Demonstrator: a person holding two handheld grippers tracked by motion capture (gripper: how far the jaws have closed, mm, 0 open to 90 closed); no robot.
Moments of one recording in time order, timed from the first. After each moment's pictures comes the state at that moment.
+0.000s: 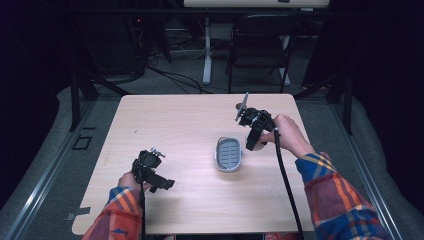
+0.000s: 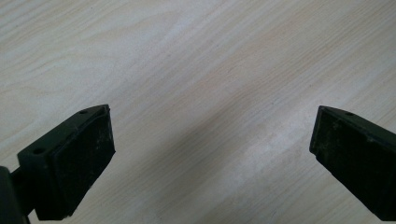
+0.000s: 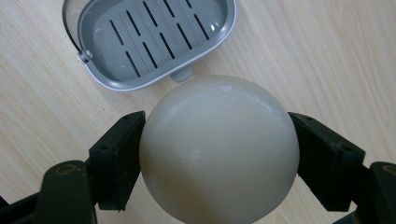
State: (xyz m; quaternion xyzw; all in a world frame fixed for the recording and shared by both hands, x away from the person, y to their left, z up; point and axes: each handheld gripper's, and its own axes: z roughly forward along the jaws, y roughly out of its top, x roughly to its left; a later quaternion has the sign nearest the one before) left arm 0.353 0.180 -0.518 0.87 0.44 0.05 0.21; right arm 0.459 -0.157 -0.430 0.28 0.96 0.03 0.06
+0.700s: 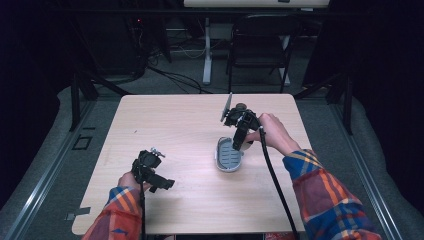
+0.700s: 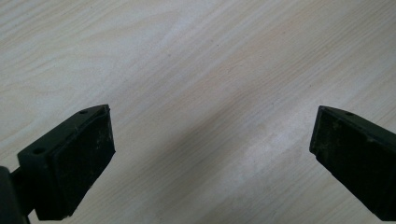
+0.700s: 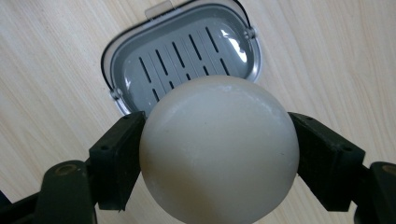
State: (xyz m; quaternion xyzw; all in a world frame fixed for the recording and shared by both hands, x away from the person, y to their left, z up) left arm 0.353 0.181 -0.519 0.87 0.44 0.05 0.21; right arm 0.463 -0.118 -0.433 0.25 0.97 0.04 0.05
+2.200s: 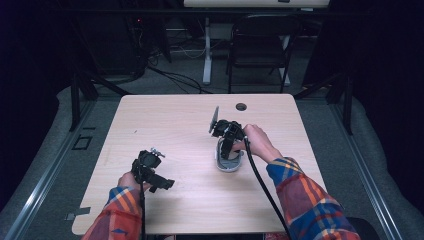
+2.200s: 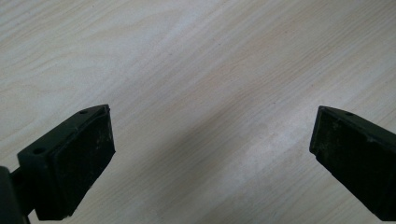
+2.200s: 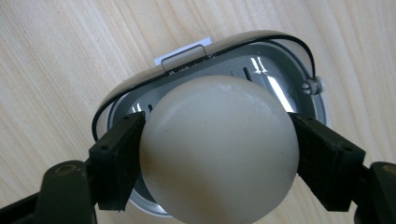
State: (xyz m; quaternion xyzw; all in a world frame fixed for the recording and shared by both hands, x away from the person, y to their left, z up) left arm 0.353 0.181 -0.519 0.87 0.44 0.05 0.21; right arm 0.473 -0.085 -0.491 0.23 0.97 0.03 0.03
